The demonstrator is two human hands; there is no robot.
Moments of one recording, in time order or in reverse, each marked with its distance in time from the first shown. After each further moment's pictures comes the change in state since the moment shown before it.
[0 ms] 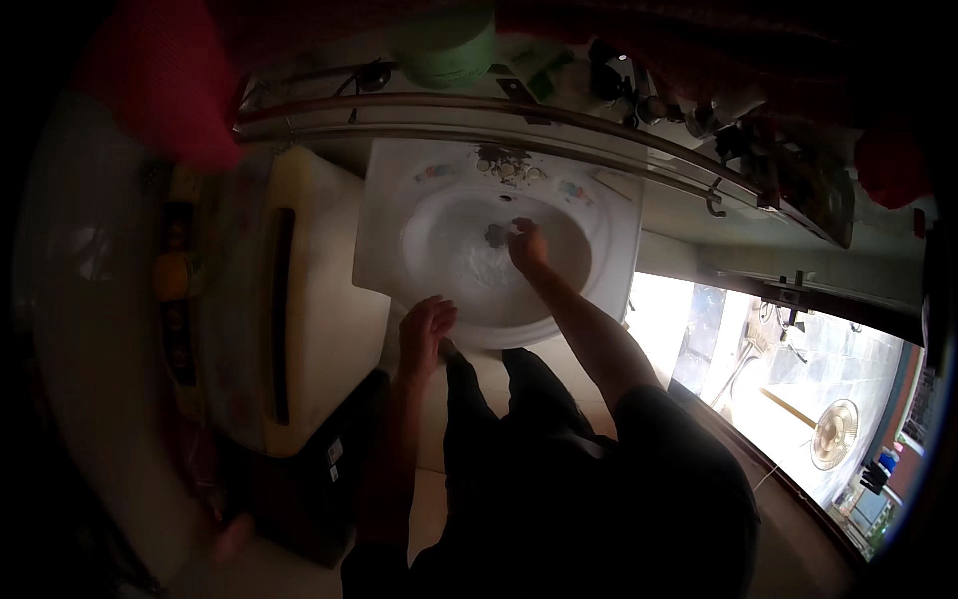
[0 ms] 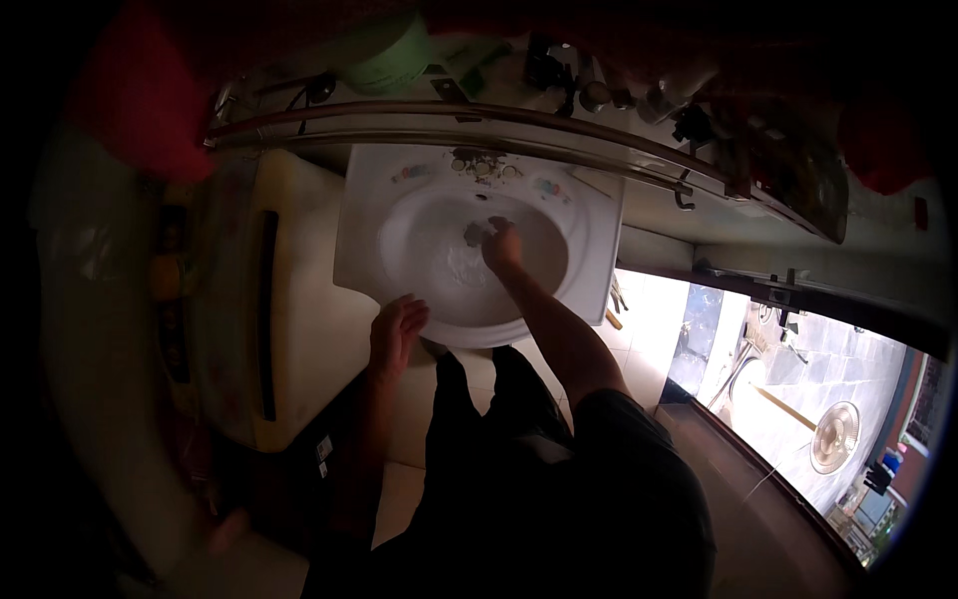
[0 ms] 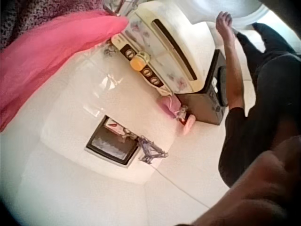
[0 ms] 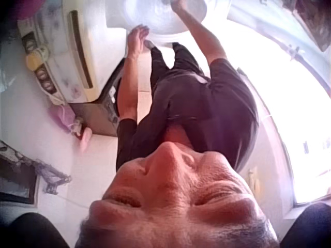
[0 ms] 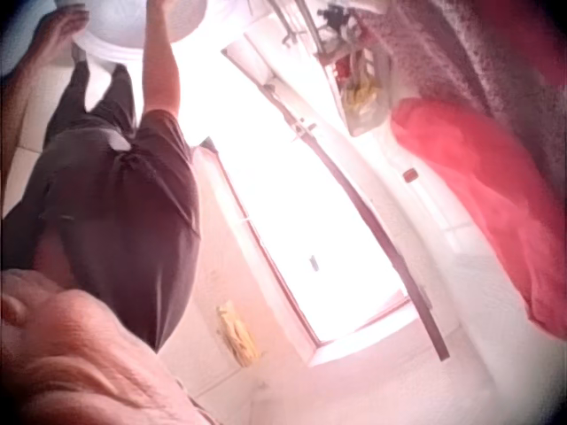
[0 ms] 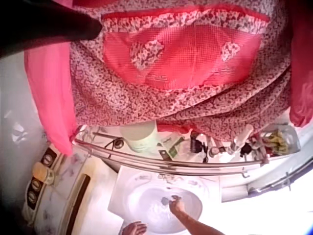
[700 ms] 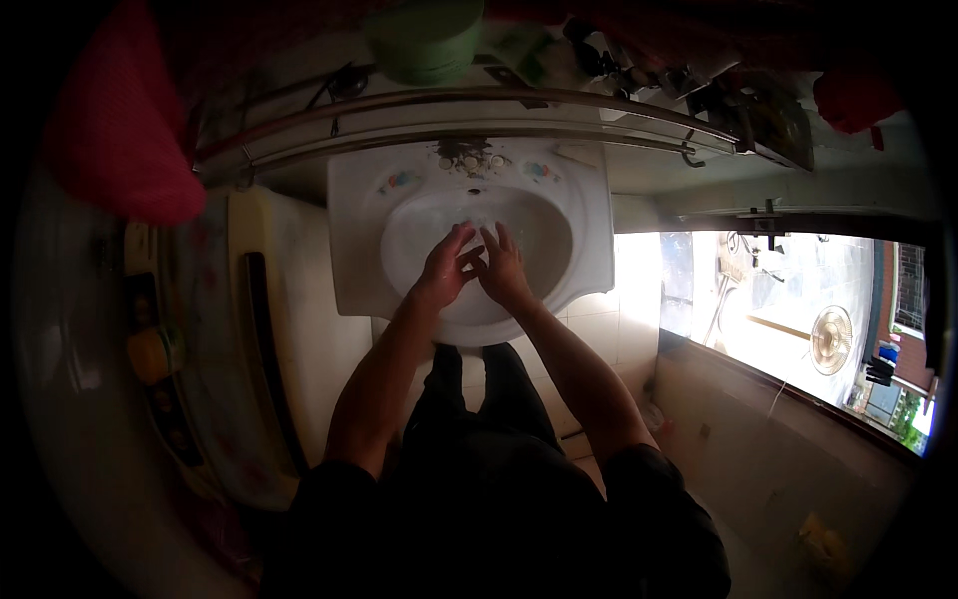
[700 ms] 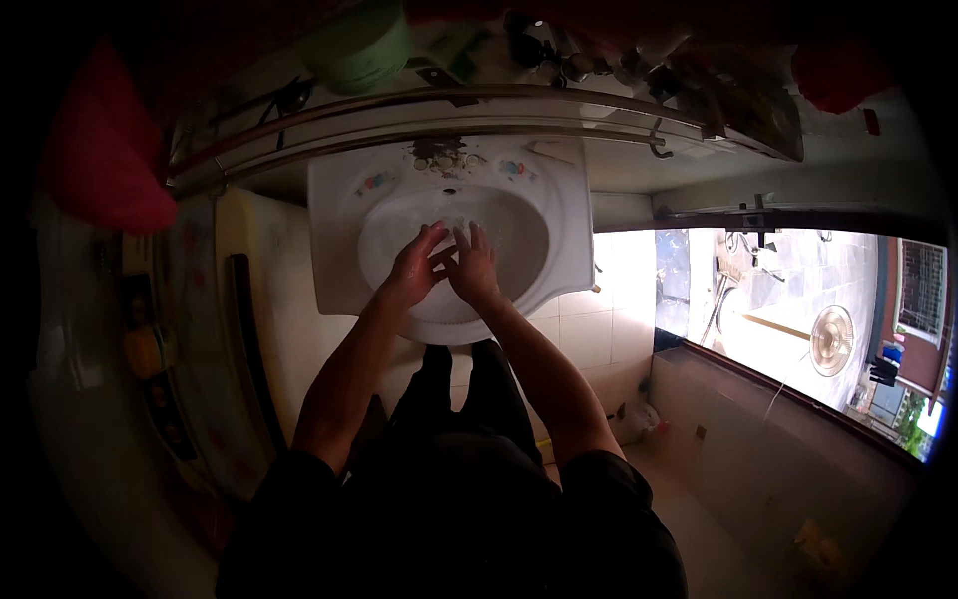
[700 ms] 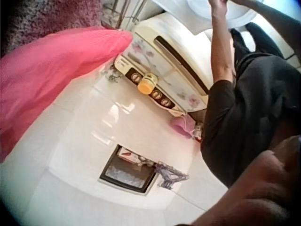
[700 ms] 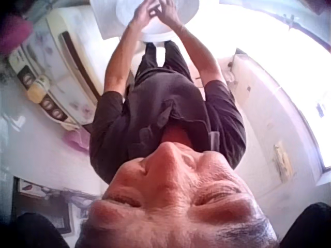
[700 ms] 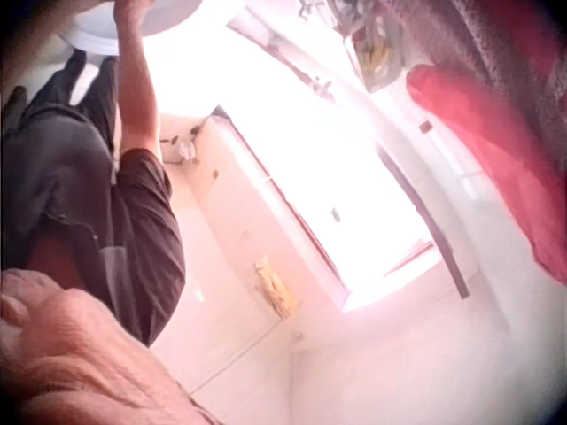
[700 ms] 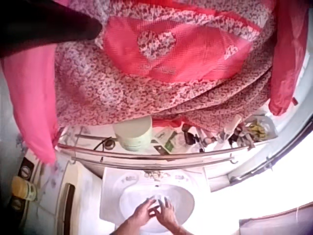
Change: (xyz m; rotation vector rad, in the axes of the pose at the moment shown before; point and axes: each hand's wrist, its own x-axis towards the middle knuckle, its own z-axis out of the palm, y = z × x) left_hand 0.148 0.011 0.081 -0.284 -0.608 -0.491; right_hand -0.096 -0.052 -0.016 -0.428 0.151 -0.214
